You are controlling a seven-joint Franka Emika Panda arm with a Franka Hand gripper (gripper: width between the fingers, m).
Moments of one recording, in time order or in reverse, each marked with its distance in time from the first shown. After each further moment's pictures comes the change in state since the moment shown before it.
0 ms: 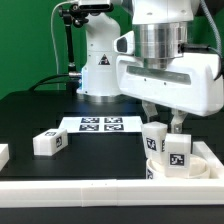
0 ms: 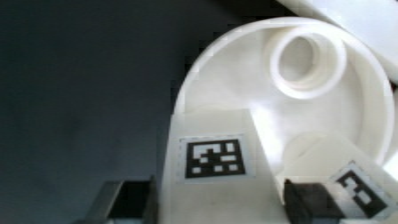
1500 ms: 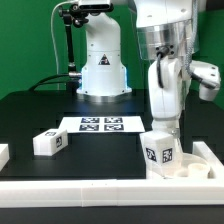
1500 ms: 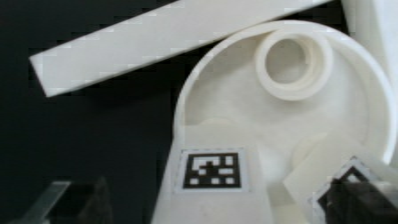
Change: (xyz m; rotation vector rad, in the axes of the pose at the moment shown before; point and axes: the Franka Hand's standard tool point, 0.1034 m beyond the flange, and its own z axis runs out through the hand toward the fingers) arm -0.018 -0.009 -0.004 0.015 -0.089 0.746
